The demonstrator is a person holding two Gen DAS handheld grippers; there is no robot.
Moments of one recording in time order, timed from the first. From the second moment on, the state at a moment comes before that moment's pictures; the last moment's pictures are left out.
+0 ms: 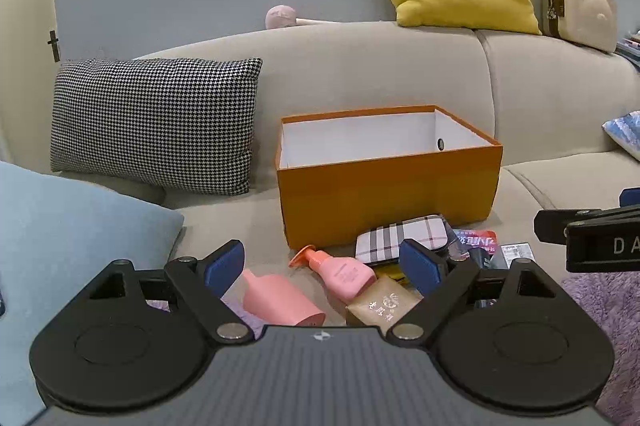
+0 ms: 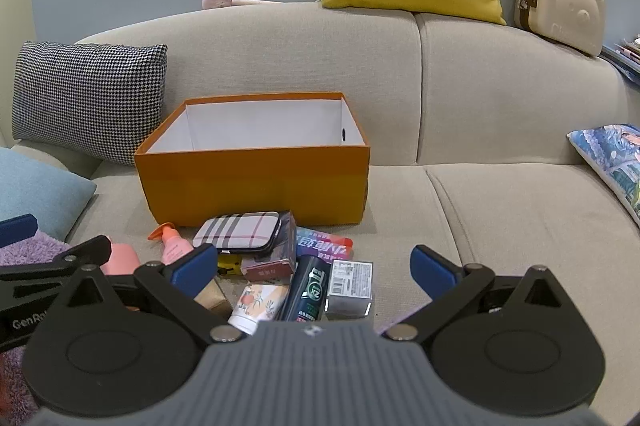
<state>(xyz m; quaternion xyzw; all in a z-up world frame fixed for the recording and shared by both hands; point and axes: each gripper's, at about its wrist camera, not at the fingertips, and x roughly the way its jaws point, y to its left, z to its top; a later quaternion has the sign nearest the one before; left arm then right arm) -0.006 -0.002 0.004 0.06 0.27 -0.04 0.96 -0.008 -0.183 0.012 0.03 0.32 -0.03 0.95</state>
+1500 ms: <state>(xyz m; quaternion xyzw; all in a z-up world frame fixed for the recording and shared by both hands) -0.001 0.001 -0.006 0.06 0.33 -0.08 0.94 0.001 -0.175 0.003 0.02 0.35 -0.01 0.94</state>
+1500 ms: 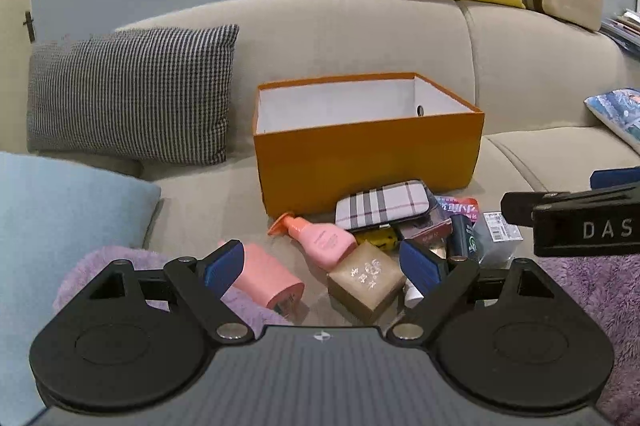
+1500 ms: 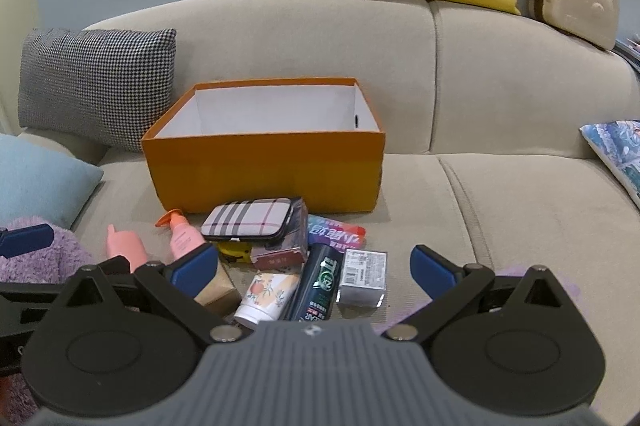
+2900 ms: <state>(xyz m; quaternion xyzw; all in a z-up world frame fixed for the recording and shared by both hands) 0.197 0.096 -0.095 -0.19 0.66 0.00 0.73 0.218 -0.041 -0.092 -0.14 0.50 0.36 0.78</state>
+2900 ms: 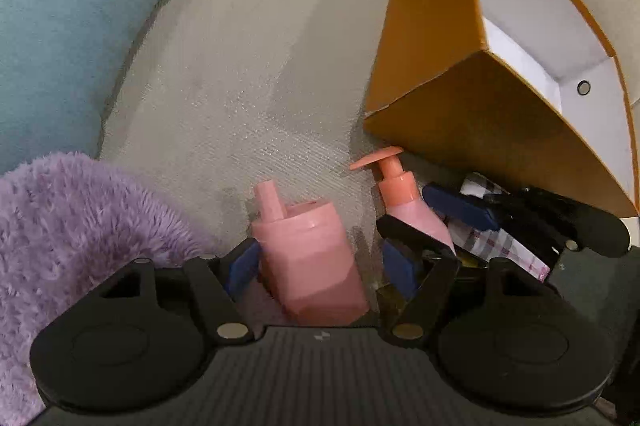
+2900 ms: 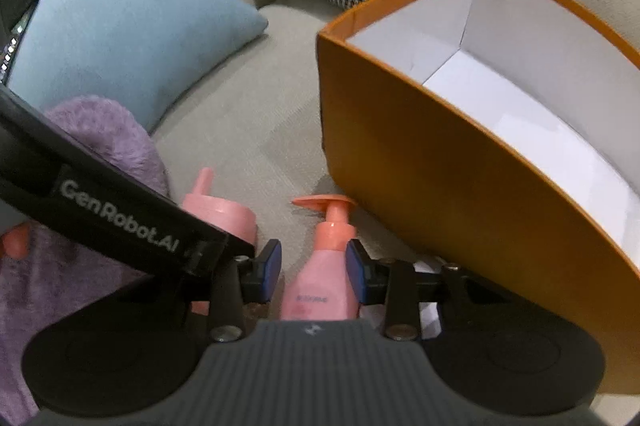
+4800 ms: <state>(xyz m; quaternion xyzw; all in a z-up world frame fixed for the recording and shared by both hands) 0.259 0.017 0.025 -0.02 0.40 -0.17 0.90 0.268 -0.152 0.019 0.00 0.35 0.17 0.92</state>
